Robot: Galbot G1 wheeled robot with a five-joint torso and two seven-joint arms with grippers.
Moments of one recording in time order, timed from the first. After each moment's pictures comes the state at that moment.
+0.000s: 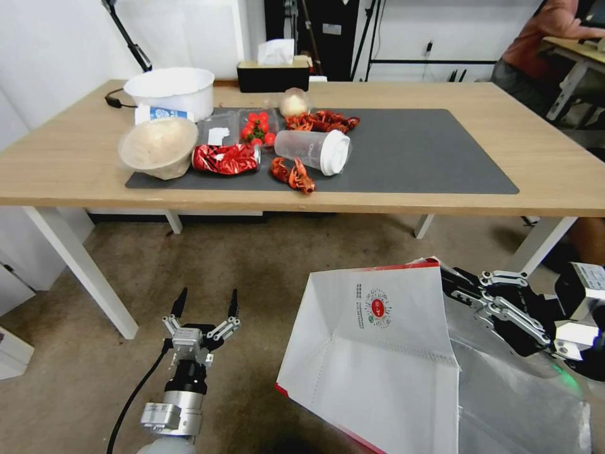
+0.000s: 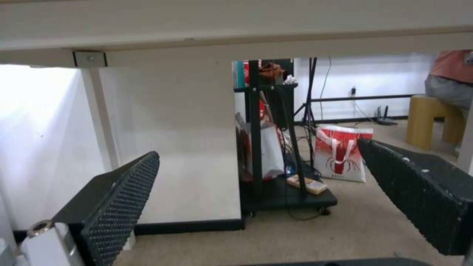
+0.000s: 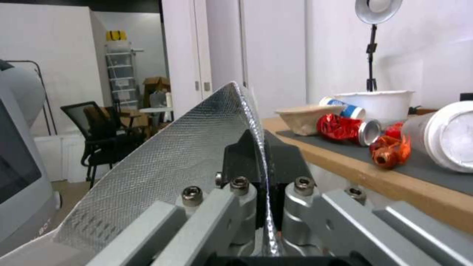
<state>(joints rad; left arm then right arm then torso) 1.73 -1.32 -0.41 -2.02 -0.12 -0.42 -0.16 -1.73 0.84 1.10 2.33 1.17 -0.16 -1.03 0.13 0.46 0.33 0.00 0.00</state>
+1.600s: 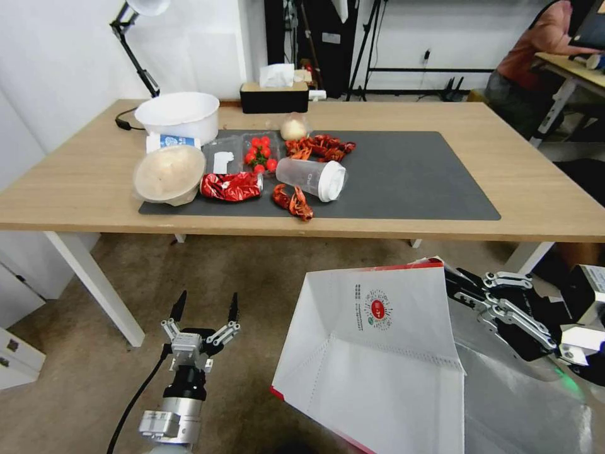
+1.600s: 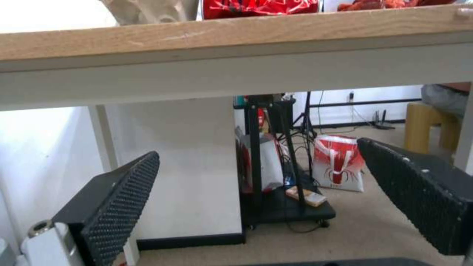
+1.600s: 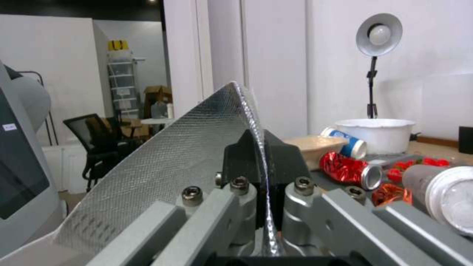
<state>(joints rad) 1.76 -1.32 -0.41 -2.04 -0.10 -0.43 -0.16 -1.74 0.87 1.12 2.35 1.18 -0.16 -1.03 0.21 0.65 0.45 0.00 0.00</state>
